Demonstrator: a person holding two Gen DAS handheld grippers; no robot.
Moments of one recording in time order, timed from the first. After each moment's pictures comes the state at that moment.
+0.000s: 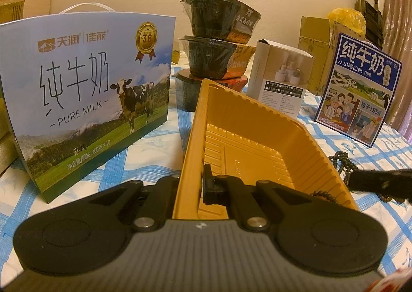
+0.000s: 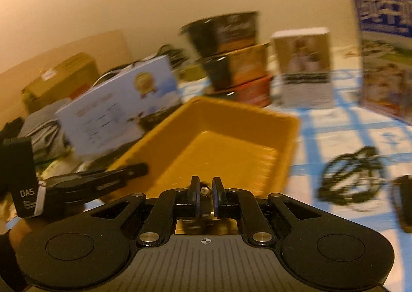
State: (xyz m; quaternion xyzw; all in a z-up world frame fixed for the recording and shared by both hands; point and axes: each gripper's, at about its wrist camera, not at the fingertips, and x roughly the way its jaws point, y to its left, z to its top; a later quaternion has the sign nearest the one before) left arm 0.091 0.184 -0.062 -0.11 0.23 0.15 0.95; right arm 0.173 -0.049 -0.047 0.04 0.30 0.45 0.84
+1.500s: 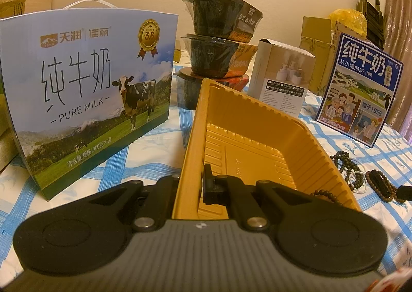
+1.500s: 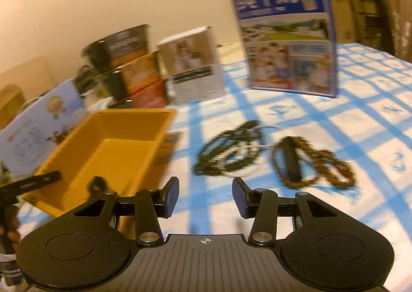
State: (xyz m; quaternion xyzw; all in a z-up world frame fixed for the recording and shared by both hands) left arm 0.089 0.188 -0.066 -0.11 0.23 0.16 0.95; right arm 0.181 -0.166 -0.062 0.08 0.32 0.26 0.91
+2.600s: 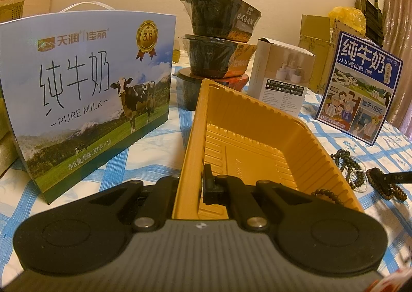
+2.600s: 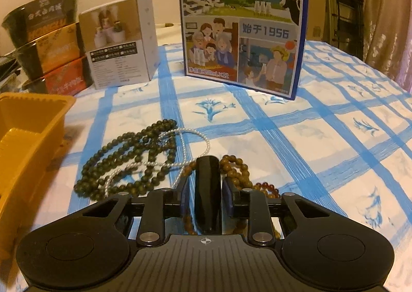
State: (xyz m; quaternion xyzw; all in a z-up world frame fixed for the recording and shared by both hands) left arm 0.092 0.187 -0.065 -0.11 0.23 0.16 0.95; right arm 0.294 -0.174 -0.111 -0.01 0.35 0.16 0.92
